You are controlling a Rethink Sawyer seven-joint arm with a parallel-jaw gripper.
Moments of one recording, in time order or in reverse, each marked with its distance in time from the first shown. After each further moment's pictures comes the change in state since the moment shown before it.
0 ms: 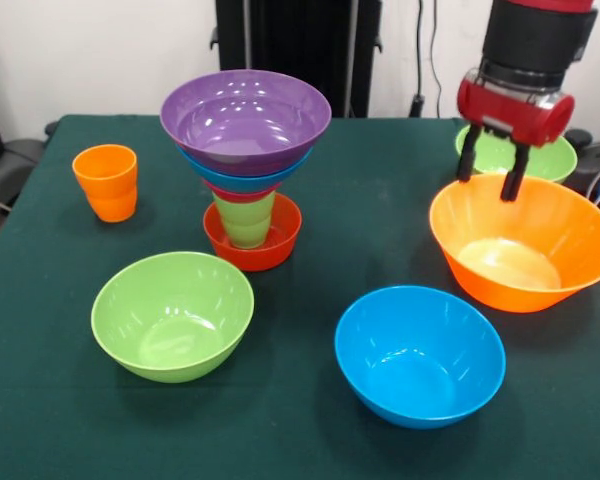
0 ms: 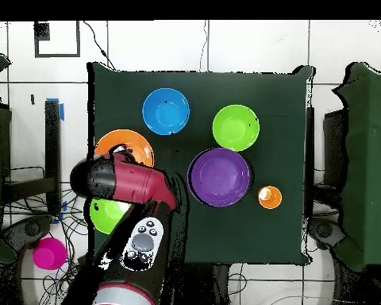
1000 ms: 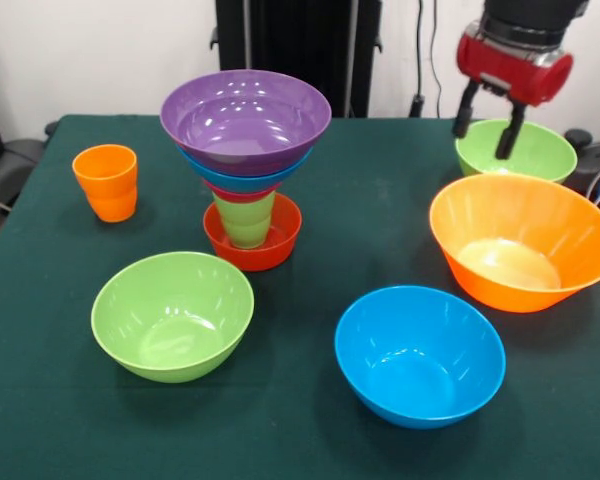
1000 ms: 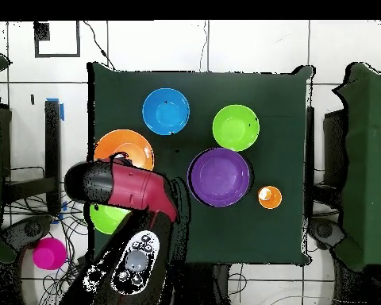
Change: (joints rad) arm 0.027 -0.038 -0.067 0.007 -0.002 0.136 0.000
